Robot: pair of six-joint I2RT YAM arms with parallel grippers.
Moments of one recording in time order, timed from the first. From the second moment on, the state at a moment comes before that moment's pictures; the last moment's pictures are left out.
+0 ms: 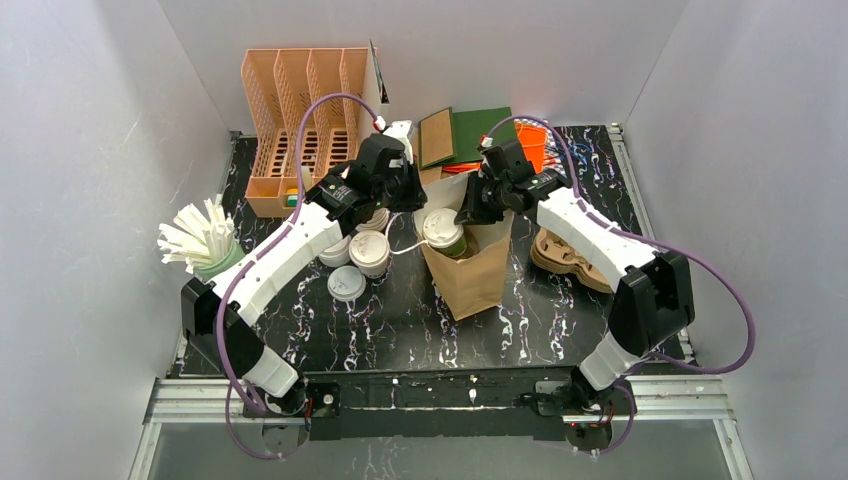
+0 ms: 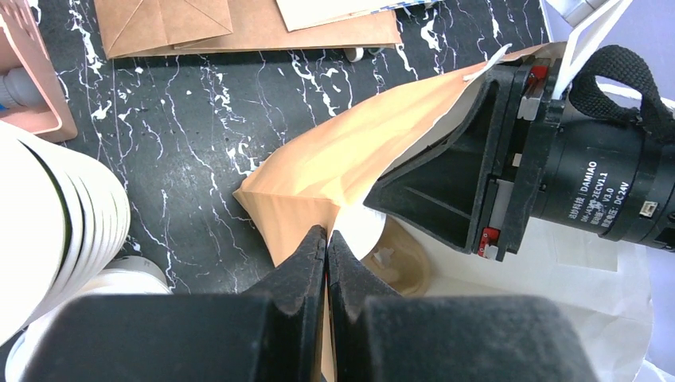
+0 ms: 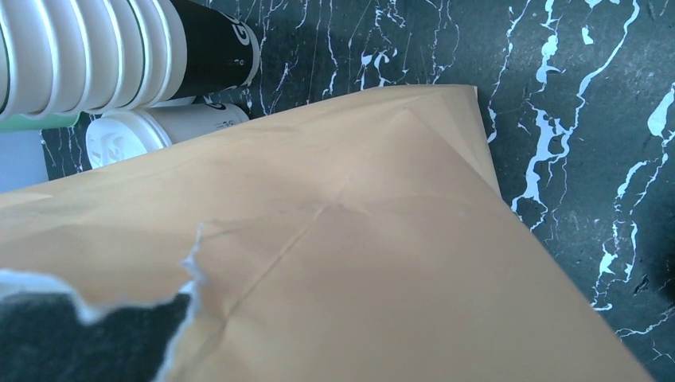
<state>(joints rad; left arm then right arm) -0.67 1.52 1.49 -0.59 -0.04 -0.49 0.54 1.61 1.39 -0.63 -0.22 0.55</state>
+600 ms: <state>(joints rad) -0.68 1.52 1.49 -0.58 -0.06 -0.49 0.56 1.69 1.47 -0.72 -0.12 0.49</state>
